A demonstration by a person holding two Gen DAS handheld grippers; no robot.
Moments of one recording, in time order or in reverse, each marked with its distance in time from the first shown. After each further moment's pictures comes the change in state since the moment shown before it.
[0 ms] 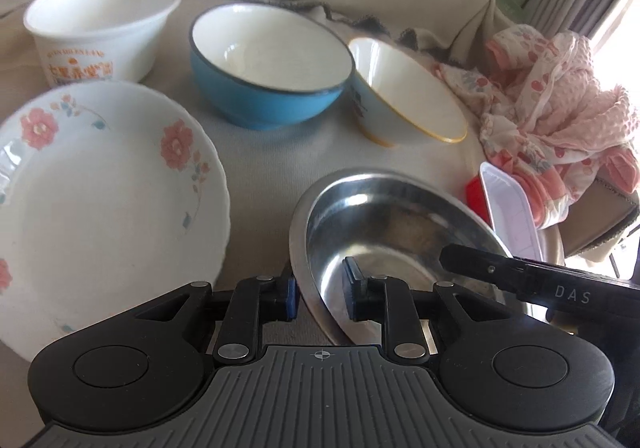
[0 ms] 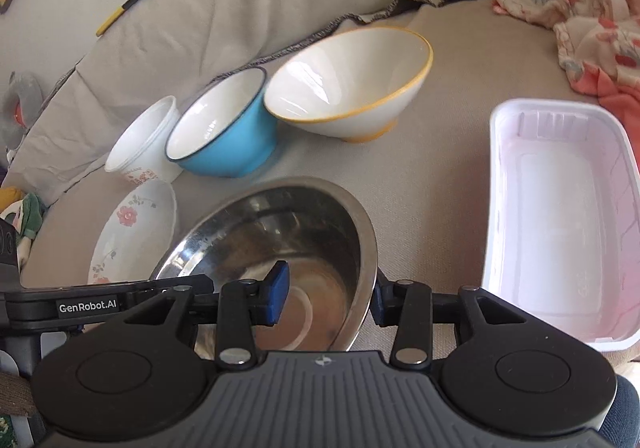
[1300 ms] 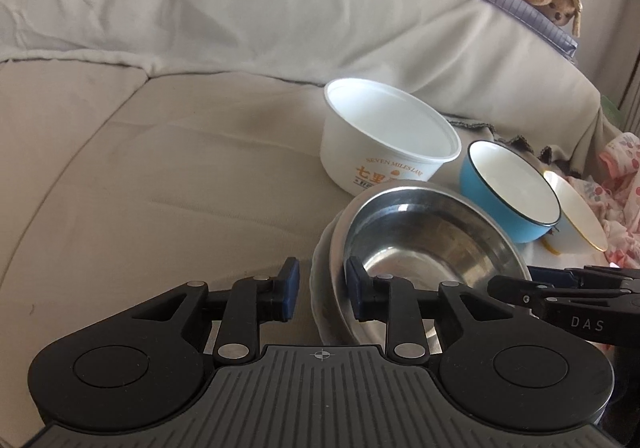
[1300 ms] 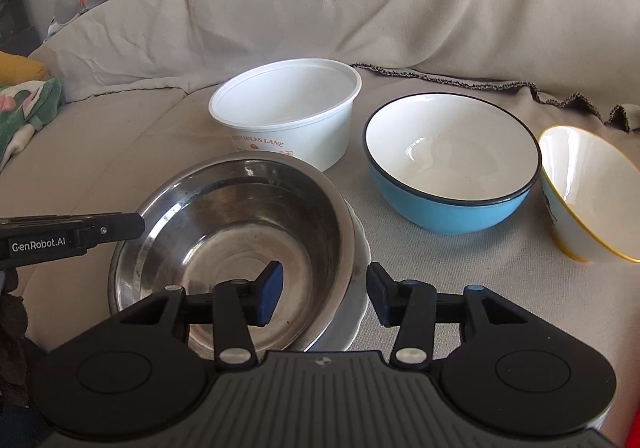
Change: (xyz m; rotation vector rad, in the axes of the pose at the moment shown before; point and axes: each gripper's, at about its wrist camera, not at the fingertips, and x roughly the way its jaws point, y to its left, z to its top) left arm -0.092 0.158 0.001 -0.122 -0.261 0.287; right arm 0.096 0.185 0.007 -0.391 -0.002 -0.035
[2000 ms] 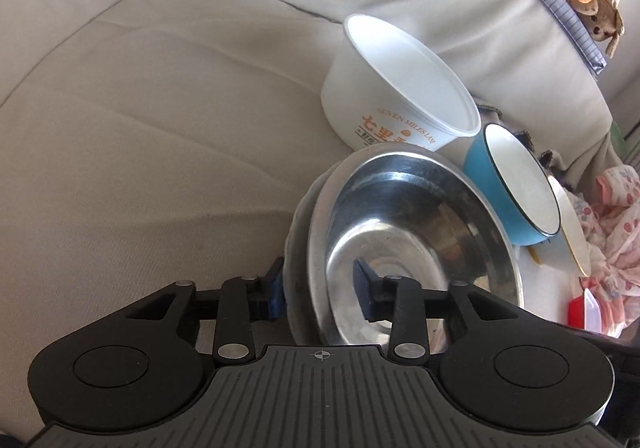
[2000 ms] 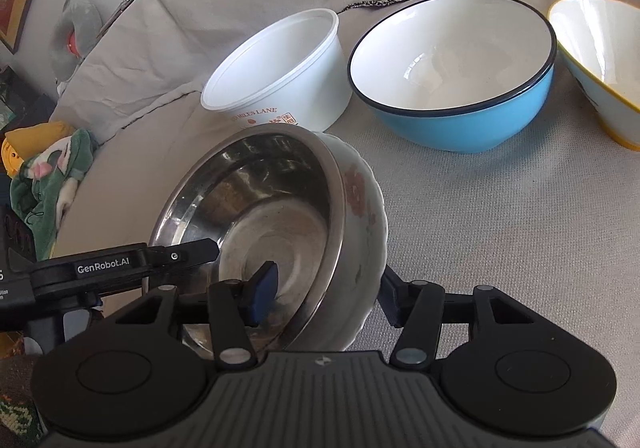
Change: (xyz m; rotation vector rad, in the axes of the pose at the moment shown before) left arm 0.037 0.004 0.000 -0.197 0.180 -0.080; right arm 0.024 -0.043 -0.003 0.264 0.133 0.246
